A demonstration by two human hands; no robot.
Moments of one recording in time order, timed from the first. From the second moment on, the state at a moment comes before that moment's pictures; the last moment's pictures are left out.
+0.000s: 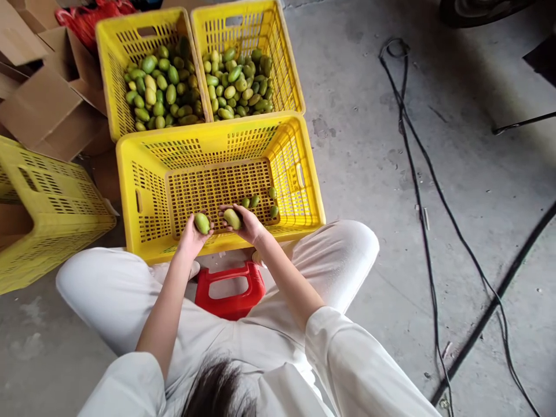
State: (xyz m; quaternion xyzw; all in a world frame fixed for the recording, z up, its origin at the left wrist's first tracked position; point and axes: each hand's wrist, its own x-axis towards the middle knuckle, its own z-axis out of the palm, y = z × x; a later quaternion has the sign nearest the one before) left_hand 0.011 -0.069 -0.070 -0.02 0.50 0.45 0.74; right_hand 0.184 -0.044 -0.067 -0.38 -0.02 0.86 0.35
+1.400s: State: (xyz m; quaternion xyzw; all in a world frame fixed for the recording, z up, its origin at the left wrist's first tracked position) left_hand 0.001 -0.066 -0.059 -0.05 0.47 0.46 0.75; right_hand 0.186 -0.039 -0.056 -0.37 0.00 0.82 0.43
